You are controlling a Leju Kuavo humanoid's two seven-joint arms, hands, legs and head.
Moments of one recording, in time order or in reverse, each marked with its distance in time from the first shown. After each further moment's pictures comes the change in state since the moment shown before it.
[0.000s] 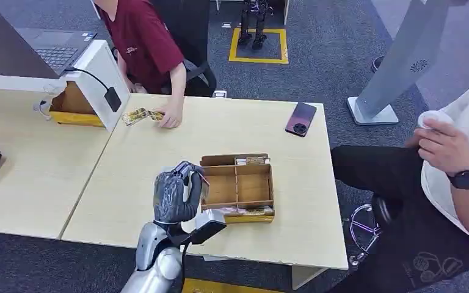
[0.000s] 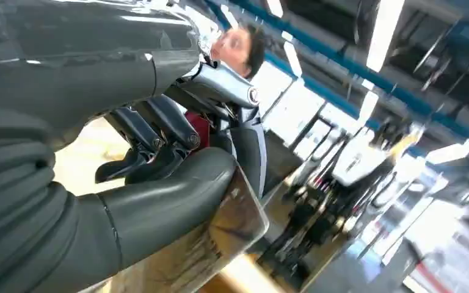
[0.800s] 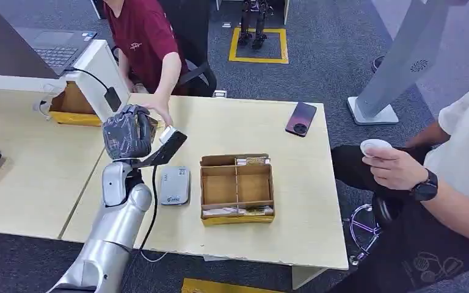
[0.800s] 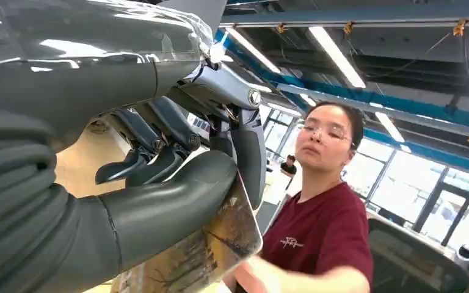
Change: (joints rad) left arm -0.360 0.098 0.289 0.267 -0.306 -0.001 0.322; right arm -0.021 0.006 0.022 -0.008 0.035 0.021 0.053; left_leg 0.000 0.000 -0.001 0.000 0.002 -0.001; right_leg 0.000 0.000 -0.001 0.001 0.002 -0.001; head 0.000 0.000
